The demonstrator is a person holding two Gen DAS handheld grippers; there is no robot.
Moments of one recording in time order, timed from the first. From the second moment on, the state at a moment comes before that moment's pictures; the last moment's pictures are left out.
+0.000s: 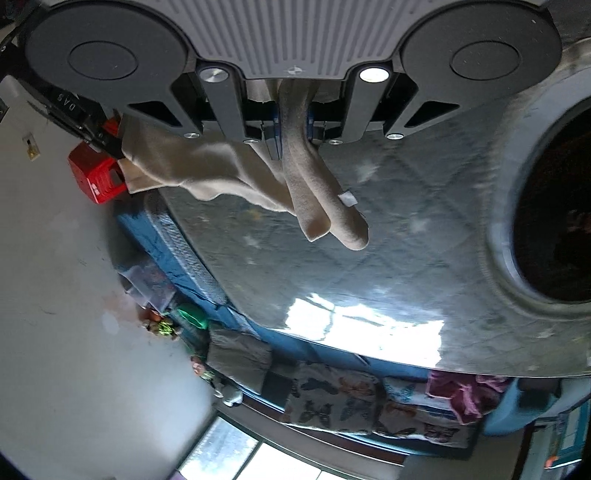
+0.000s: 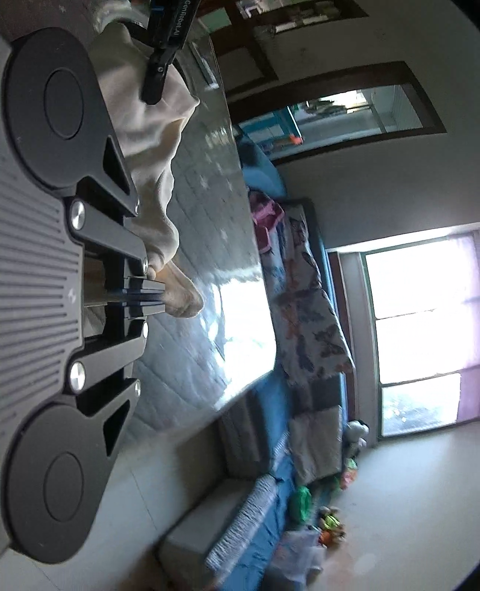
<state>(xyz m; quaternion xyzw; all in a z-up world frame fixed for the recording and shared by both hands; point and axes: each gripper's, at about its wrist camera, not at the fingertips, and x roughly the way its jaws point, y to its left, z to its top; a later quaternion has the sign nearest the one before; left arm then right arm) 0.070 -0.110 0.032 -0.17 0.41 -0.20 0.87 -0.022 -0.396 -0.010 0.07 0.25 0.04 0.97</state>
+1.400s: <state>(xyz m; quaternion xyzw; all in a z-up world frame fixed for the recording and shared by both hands) 0.135 -0.208 -0.003 -0.07 0.42 -0.25 0.87 0.053 -0.458 -0.067 0.09 0.32 -0.01 0.94</state>
